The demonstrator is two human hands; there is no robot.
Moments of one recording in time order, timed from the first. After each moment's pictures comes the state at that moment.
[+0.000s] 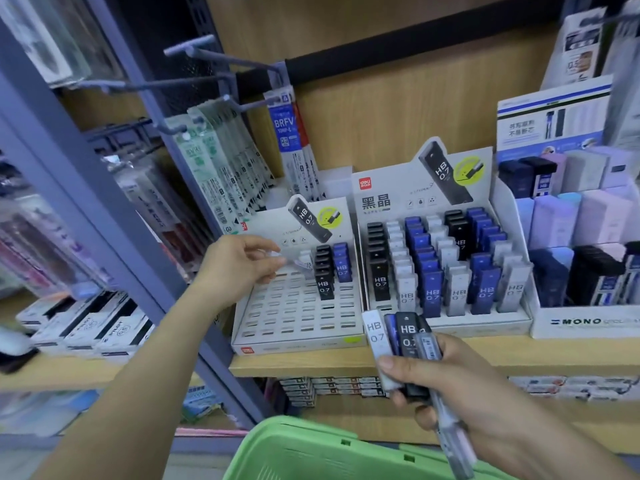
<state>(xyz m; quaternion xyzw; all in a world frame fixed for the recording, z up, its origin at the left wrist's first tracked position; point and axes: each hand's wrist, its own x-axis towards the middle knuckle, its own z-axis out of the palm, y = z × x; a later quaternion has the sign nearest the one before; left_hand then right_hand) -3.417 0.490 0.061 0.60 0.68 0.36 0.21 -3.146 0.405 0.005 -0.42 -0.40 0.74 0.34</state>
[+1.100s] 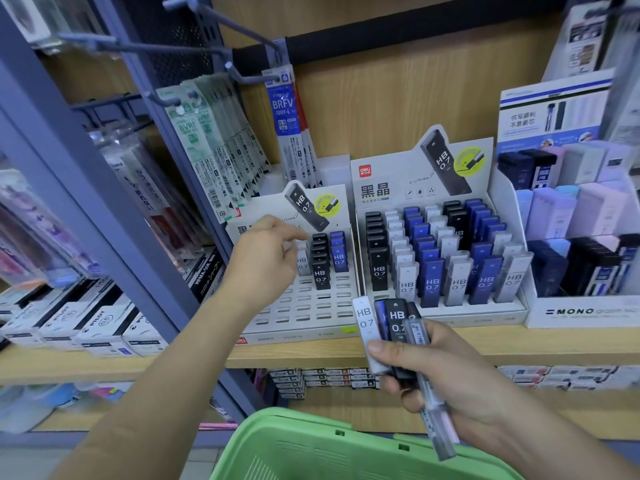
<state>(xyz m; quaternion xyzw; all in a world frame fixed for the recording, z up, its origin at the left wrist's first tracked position) -3.384 0.492 0.042 0.72 0.63 0.29 -0.02 -3.160 0.409 -0.002 -0.41 -0.40 0.74 0.35</state>
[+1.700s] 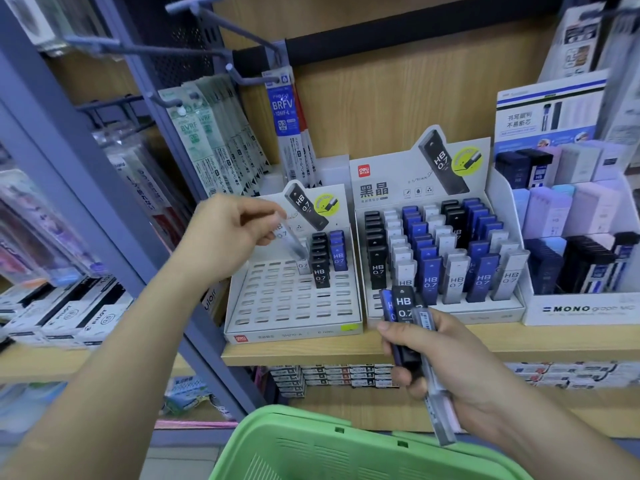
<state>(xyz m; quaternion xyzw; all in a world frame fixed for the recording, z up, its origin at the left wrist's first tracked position) -3.402 0.473 0.093 0.68 0.62 0.38 0.13 -3.159 0.412 0.001 -0.45 -0.38 0.70 0.39</state>
